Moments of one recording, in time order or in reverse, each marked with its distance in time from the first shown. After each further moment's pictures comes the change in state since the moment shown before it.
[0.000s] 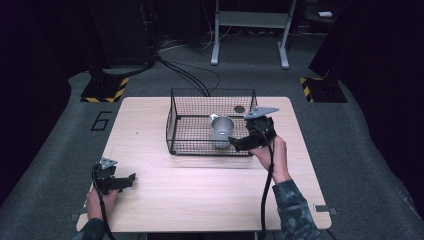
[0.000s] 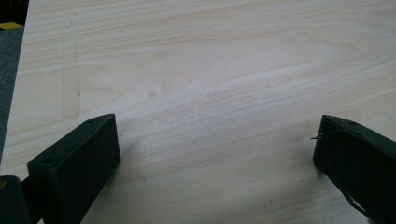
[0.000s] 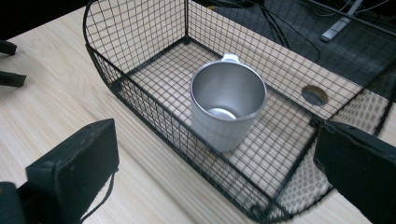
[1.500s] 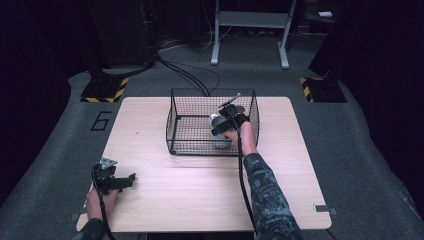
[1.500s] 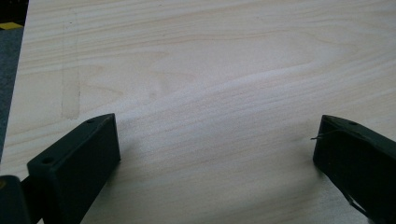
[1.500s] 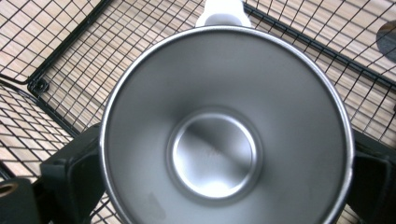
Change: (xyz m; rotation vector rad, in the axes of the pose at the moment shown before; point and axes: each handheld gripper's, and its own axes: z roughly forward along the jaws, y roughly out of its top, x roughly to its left) left arm -0.001 0.000 0.000 -0.001 -0.003 -0.012; right arm -0.031 0.024 0.166 0.336 0.032 0.163
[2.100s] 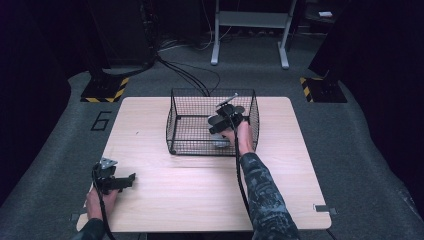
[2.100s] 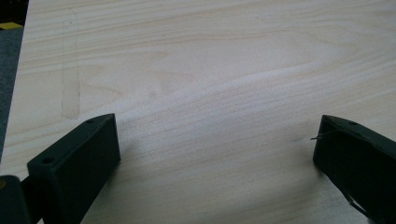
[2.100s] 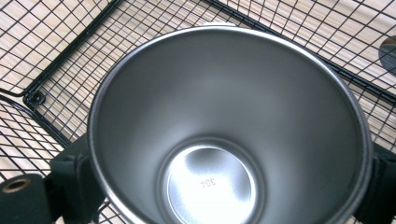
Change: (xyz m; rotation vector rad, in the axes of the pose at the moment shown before) left arm 0.000 0.000 0.000 0.000 0.000 0.000; right arm 0.005 0.005 0.009 -0.035 -0.010 -0.004
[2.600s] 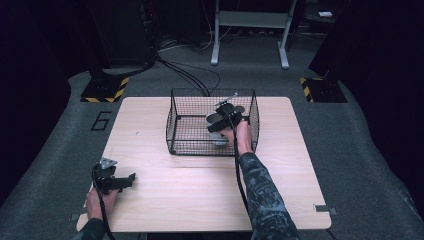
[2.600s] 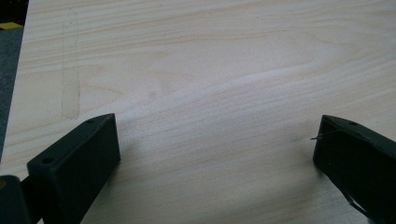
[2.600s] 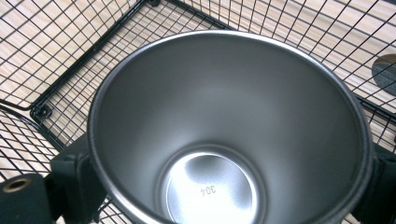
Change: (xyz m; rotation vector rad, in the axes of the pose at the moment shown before) left arm 0.000 0.000 0.000 -0.002 0.001 0.000; right arm 0.003 0.003 -0.003 -0.050 -0.002 -0.011
